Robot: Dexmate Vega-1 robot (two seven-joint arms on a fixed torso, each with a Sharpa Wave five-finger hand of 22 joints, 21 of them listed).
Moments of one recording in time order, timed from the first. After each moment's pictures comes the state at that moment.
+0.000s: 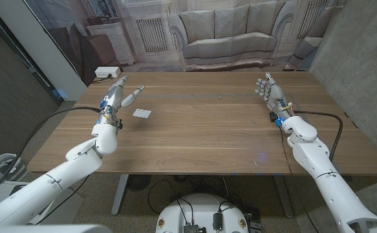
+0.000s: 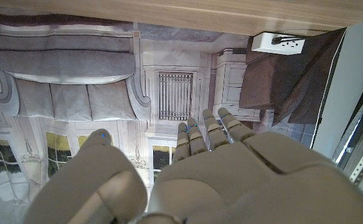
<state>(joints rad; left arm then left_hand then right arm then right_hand) 1.07 0.87 0.37 -1.80 0.25 0.22 0.65 0.44 -0.03 0.12 0.06 0.36 0.10 -0.02 0.21 0.19 0.15 -0.08 0.20 0.19 0.08 -0.04 0.19 0.18 0.02 -0.03 0.20 0.18 -1.02 -0.36 -0.02 -1.54 0.38 0.11 0.14 0.15 -0.01 0.21 -0.01 0.20 0.20 0.03 0.19 0.18 0.22 0.07 0.22 0.18 0.11 0.03 0.20 0.18 0.13 -0.04 0.38 0.17</state>
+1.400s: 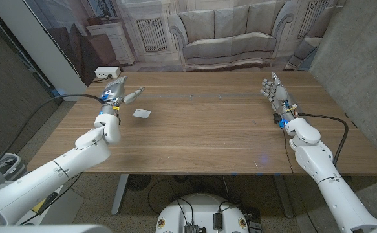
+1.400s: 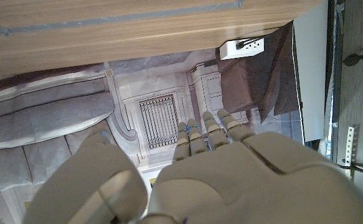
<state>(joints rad) 0.95 0.91 0.49 -1.89 0.34 0.63 0.50 0.46 -0.02 0.12 0.05 0.37 0.11 -0.02 0.21 0.19 0.14 -0.09 0.20 0.19 0.05 -0.04 0.18 0.18 0.00 -0.03 0.20 0.18 -1.05 -0.35 0.00 -1.57 0.39 0.13 0.10 0.14 0.00 0.21 -0.01 0.20 0.21 0.02 0.19 0.18 0.22 0.07 0.21 0.18 0.10 0.03 0.19 0.18 0.13 -0.04 0.36 0.17</state>
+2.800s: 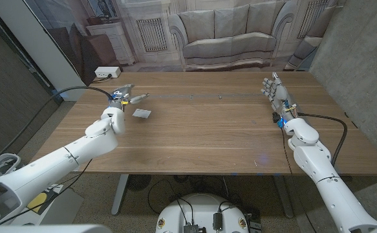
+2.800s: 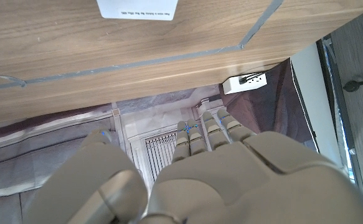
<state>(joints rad) 0.78 0.90 0.64 -1.83 0.34 0.73 0.29 0.47 -0.02 0.11 0.04 0.37 0.12 -0.02 0.21 0.19 0.14 -0.08 0.20 0.19 0.05 -0.04 0.18 0.18 0.00 -0.03 0.20 0.18 -1.05 -0.35 0.00 -1.57 0.39 0.13 0.07 0.15 0.00 0.20 -0.01 0.20 0.22 0.02 0.19 0.18 0.22 0.07 0.21 0.18 0.10 0.03 0.19 0.18 0.13 -0.04 0.34 0.18</state>
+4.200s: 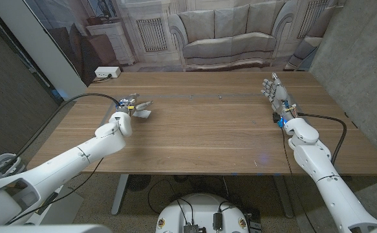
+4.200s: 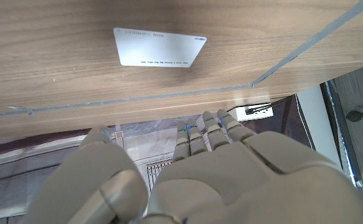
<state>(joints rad) 0.73 0.82 0.69 -1.70 0.30 0.71 0.27 0.48 -0.02 0.11 0.04 0.37 0.12 -0.02 0.21 0.19 0.15 -0.08 0.20 0.19 0.05 -0.04 0.18 0.18 0.00 -0.03 0.20 0.18 -1.04 -0.34 0.00 -1.55 0.39 0.11 0.08 0.15 0.00 0.20 -0.02 0.20 0.22 0.02 0.19 0.18 0.22 0.07 0.21 0.18 0.10 0.03 0.19 0.18 0.14 -0.04 0.33 0.18</state>
